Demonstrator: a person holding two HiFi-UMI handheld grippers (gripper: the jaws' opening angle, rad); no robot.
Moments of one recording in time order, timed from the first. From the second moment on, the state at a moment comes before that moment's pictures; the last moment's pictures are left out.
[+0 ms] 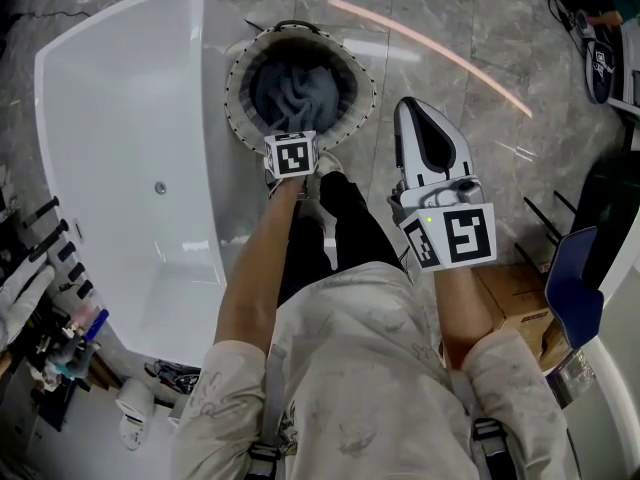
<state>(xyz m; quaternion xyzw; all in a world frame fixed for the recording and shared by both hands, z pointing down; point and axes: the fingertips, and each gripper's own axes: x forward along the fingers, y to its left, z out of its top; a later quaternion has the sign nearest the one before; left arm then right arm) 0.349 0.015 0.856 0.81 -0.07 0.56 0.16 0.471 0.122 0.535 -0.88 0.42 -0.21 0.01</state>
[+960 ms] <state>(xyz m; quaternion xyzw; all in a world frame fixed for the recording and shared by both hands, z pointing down) 0.166 -0.027 0.786 0.79 -0.16 0.56 0.21 0.369 0.027 0.470 -0.83 0.54 -0.15 -0.02</state>
